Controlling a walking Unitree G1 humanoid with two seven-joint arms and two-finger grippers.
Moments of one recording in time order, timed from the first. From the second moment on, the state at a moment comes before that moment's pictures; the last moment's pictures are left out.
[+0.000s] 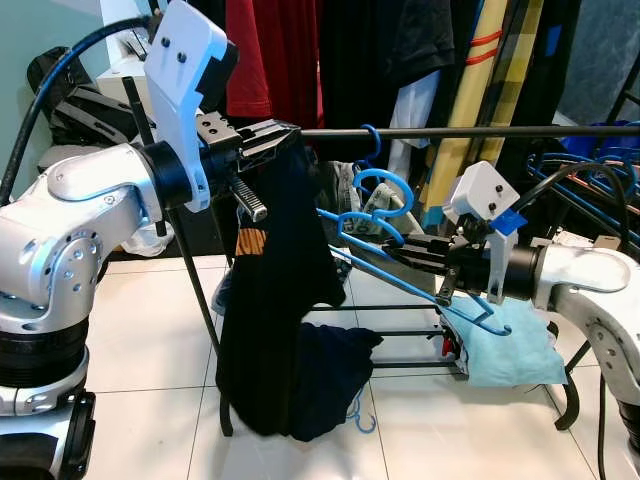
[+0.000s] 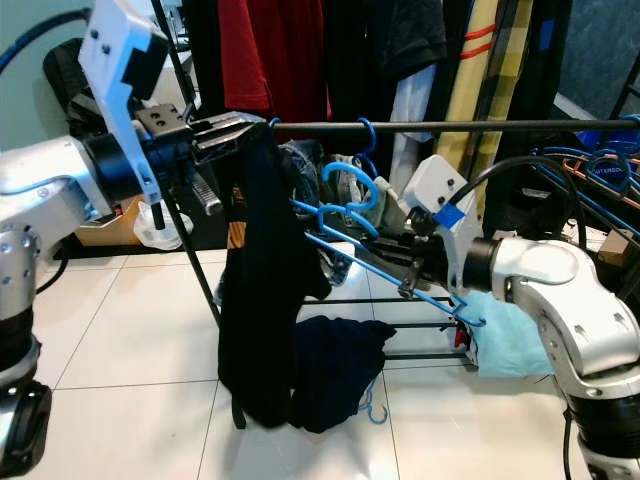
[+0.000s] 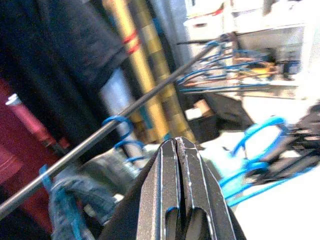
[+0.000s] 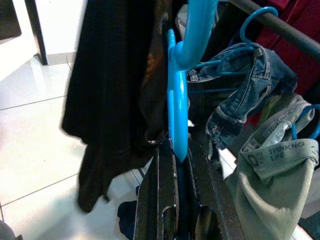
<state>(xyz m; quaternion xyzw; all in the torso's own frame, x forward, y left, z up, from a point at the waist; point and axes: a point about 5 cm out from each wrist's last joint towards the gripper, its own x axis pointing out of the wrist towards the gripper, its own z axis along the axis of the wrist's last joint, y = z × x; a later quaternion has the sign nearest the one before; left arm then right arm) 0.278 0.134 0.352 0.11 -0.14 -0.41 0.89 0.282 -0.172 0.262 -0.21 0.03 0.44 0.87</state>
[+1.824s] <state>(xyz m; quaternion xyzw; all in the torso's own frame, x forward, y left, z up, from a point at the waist) 0.231 0.160 0.245 0.02 -0.03 -0.54 0.84 0.339 -0.117 0.289 0.17 -0.04 0.35 0.92</state>
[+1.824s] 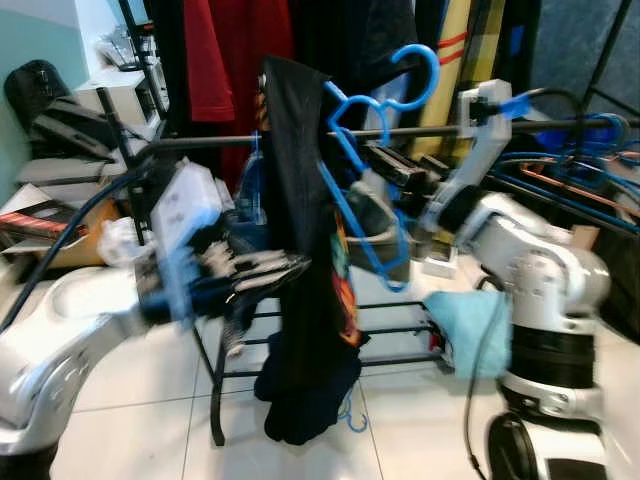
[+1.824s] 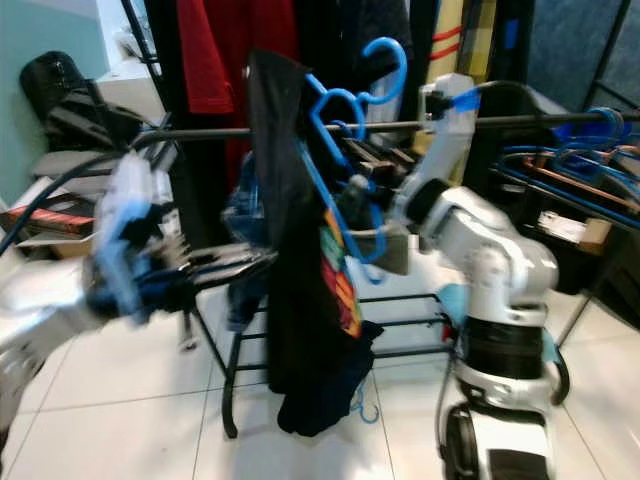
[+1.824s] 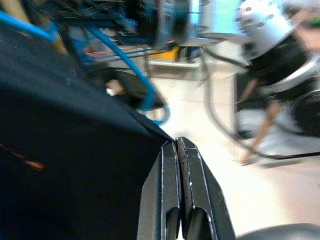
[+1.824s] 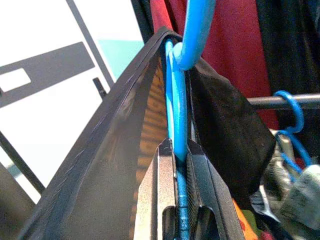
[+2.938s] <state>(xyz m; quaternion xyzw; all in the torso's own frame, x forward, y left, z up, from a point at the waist) 0.252 0.172 0.208 0.01 -0.02 -0.46 0.89 0.366 -0.059 0.304 0.37 -0.05 0.27 0.89</state>
